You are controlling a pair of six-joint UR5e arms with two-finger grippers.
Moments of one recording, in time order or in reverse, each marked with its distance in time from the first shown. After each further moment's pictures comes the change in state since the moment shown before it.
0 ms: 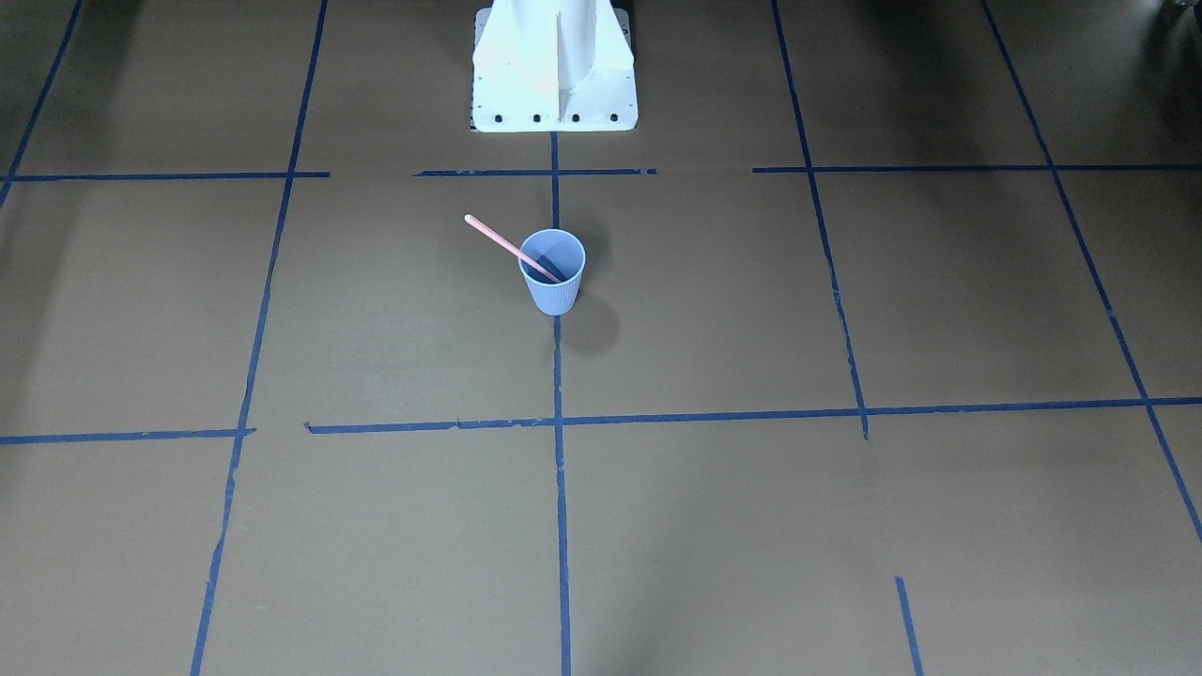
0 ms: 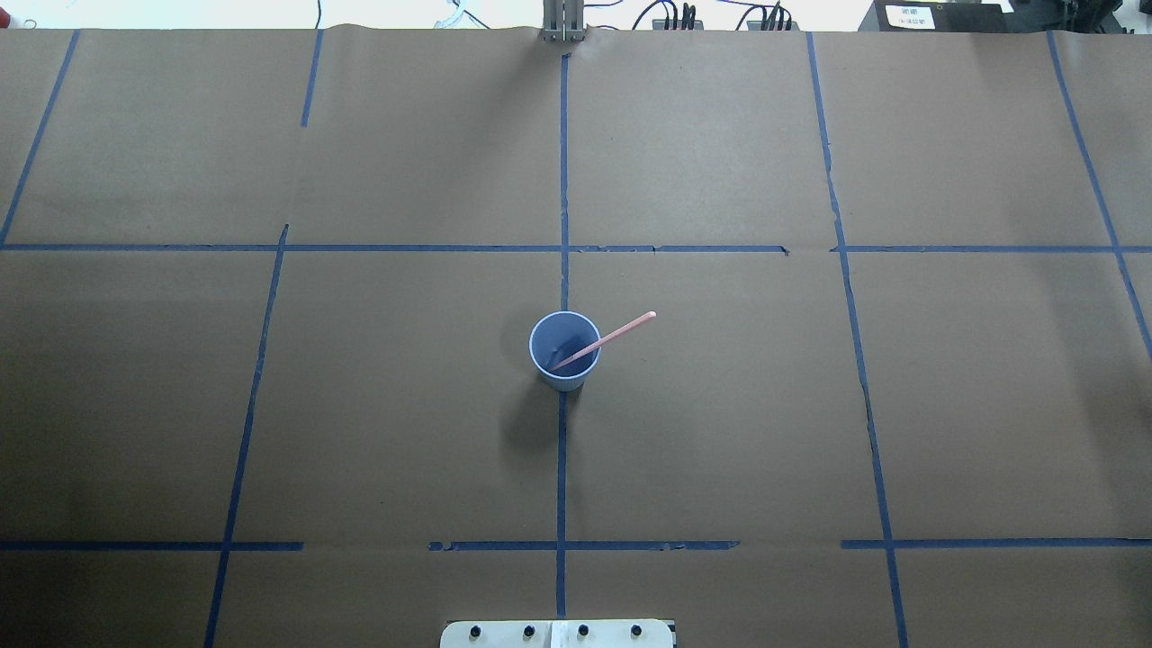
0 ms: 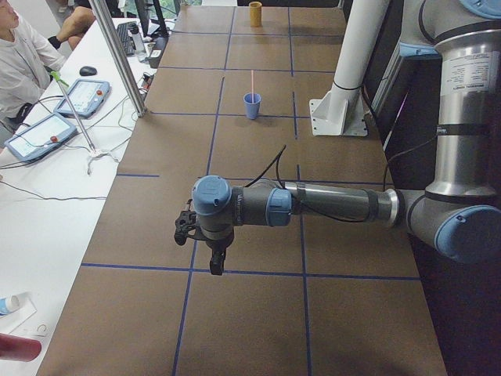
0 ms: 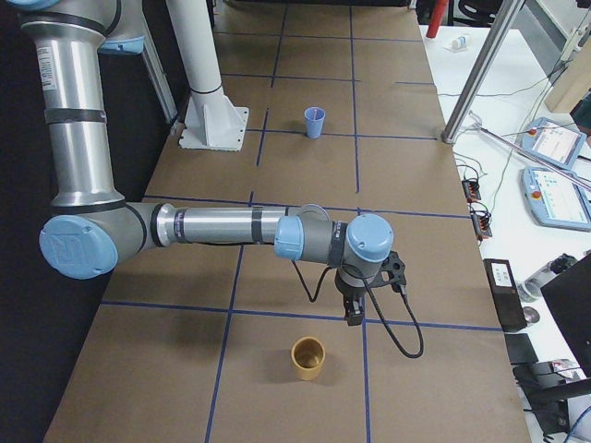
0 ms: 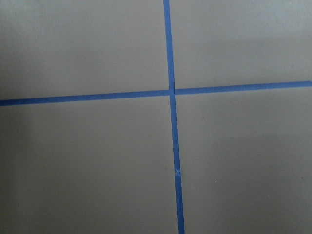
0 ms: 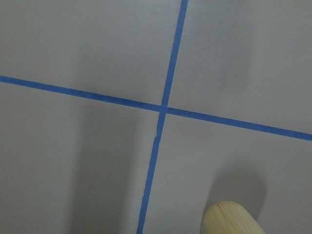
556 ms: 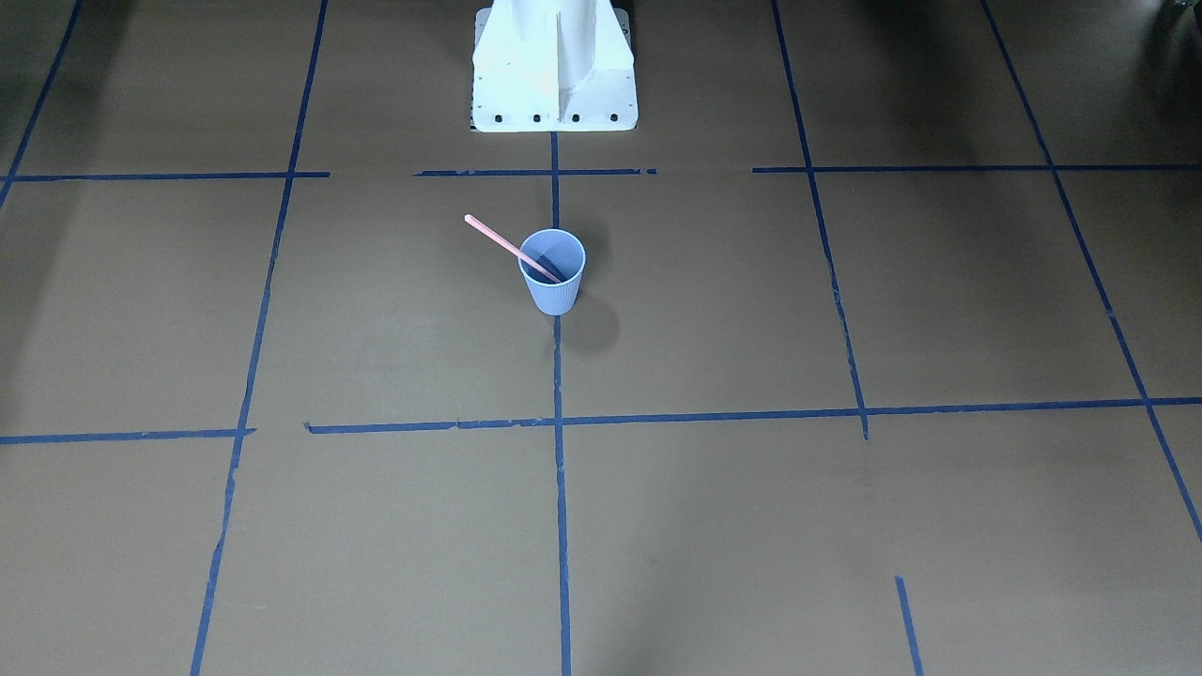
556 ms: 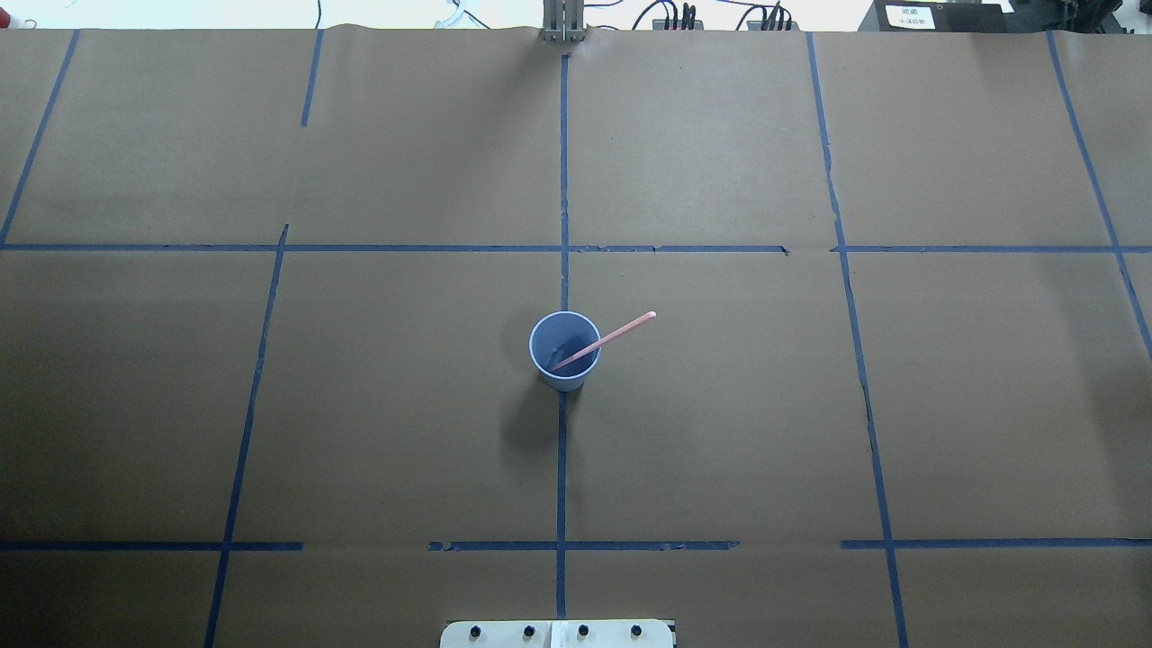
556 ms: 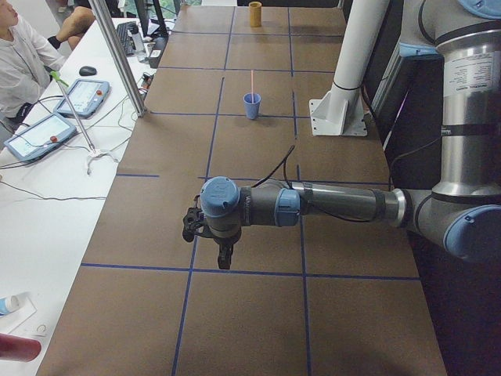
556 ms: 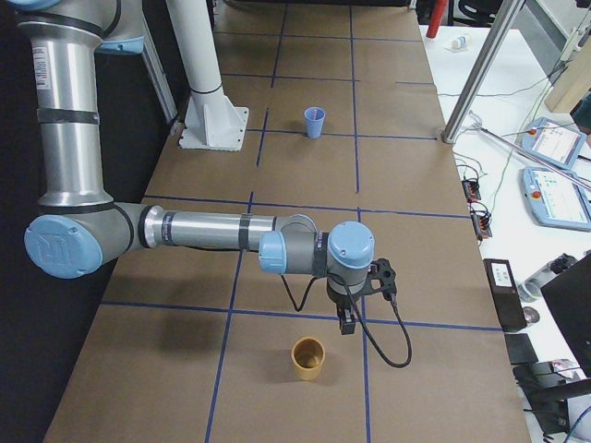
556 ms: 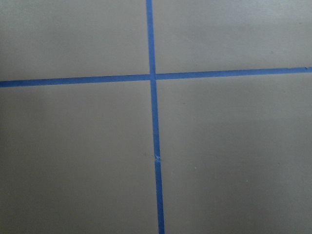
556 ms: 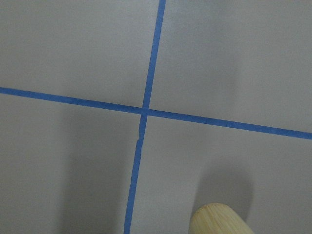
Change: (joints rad) left arm 0.002 0.046 -0.043 0.000 -0.069 0.000; right arm 0.000 -0.045 0.000 0.120 -0.021 0.138
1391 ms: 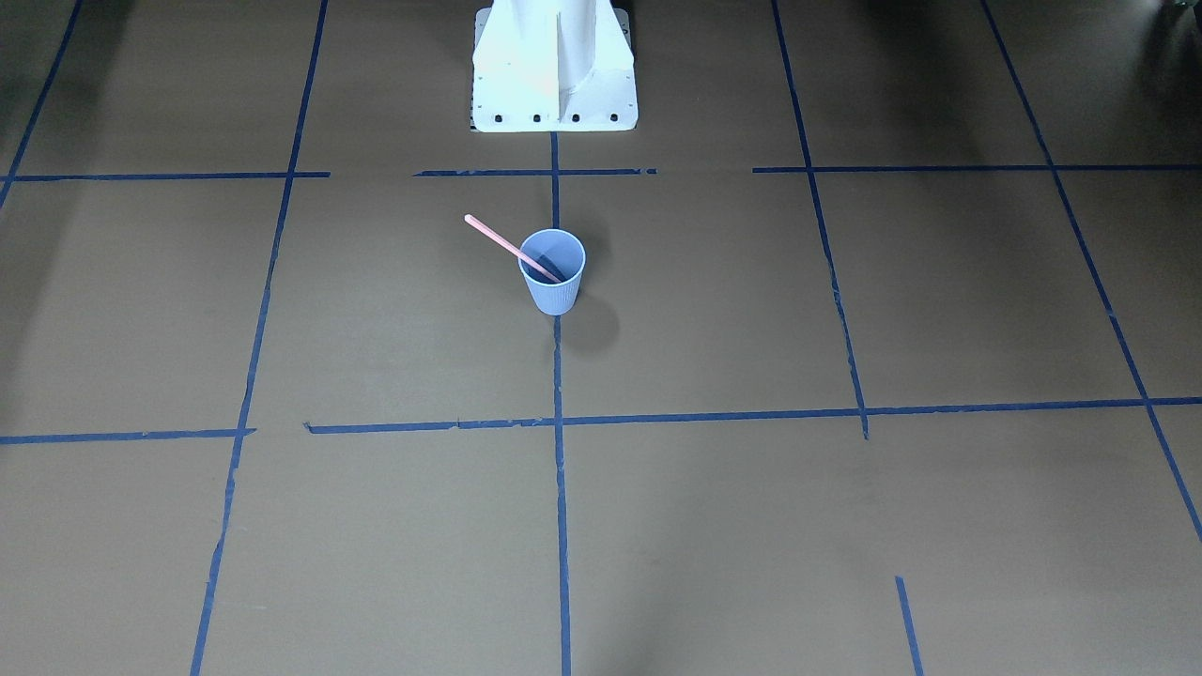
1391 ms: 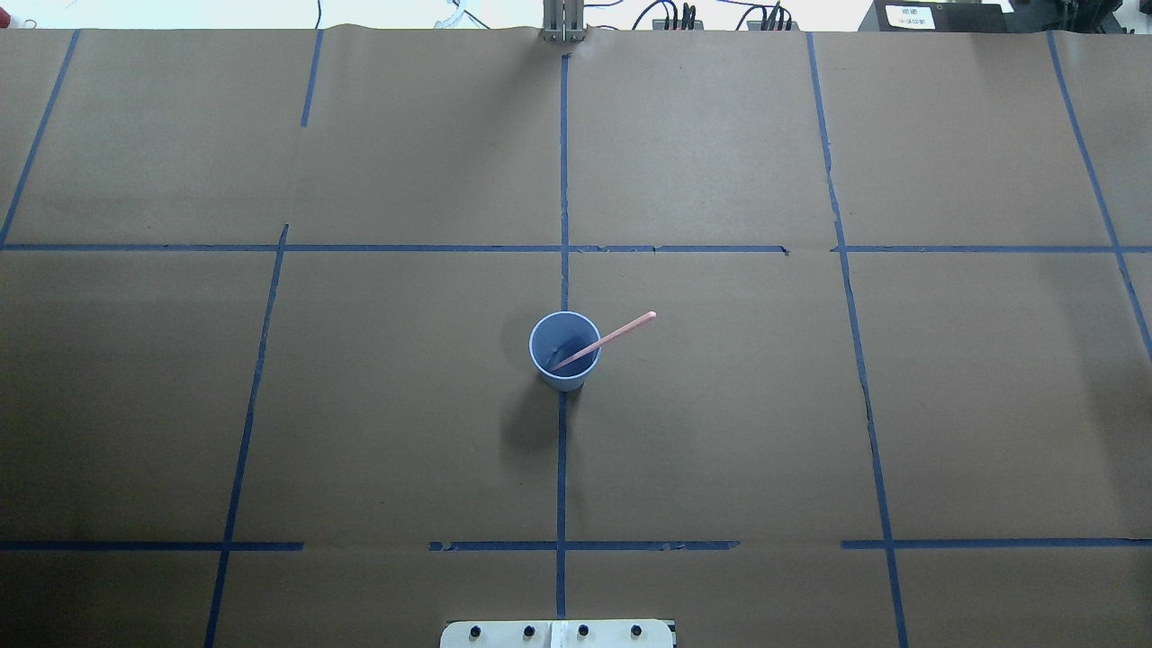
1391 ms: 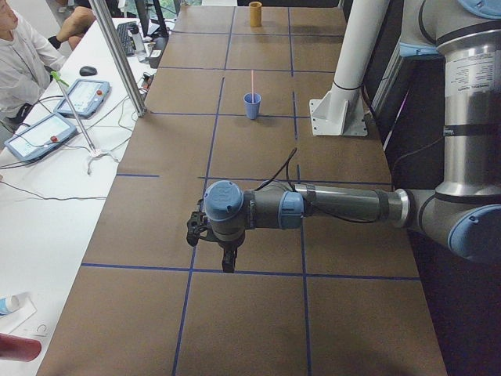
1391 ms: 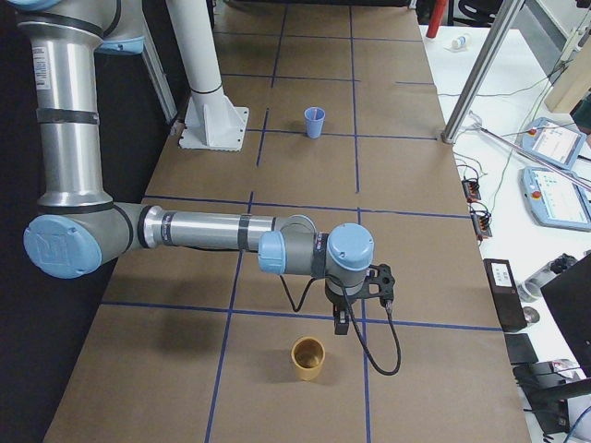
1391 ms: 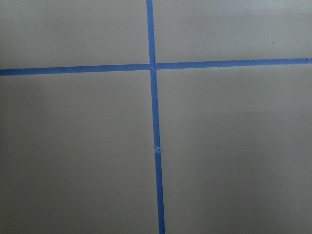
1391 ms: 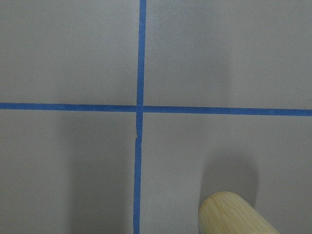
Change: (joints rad) left arm 0.001 0.009 0.009 -0.001 0.009 0.000; right arm 0.000 -0.003 0.002 -0.022 0.009 0.078
